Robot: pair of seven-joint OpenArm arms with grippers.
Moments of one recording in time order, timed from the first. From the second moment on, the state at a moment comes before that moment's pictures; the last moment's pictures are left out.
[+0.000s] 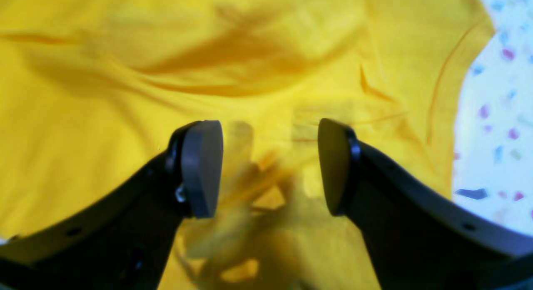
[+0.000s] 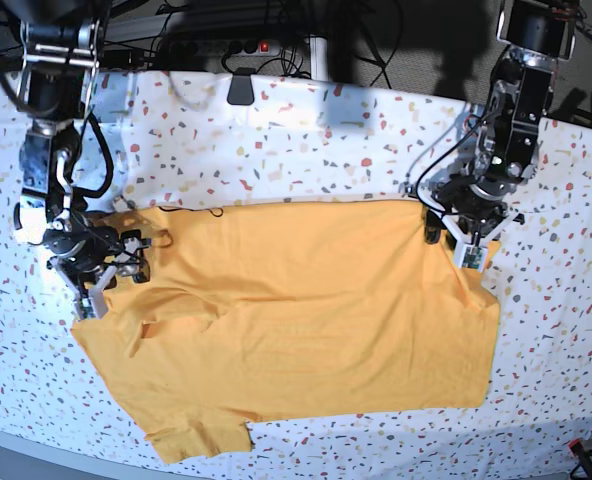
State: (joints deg) left arm 0.2 -14.4 11.1 77.7 -12.1 -10.0 28.0; right arm 14.1 20.5 9.8 64.3 9.5 31.1 -31.3
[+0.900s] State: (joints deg) left arm 6.9 -14.5 11.2 86.3 -11.8 -10.0 31.4; right arm -5.1 27.3 12.1 71.0 17.7 31.2 -28.4
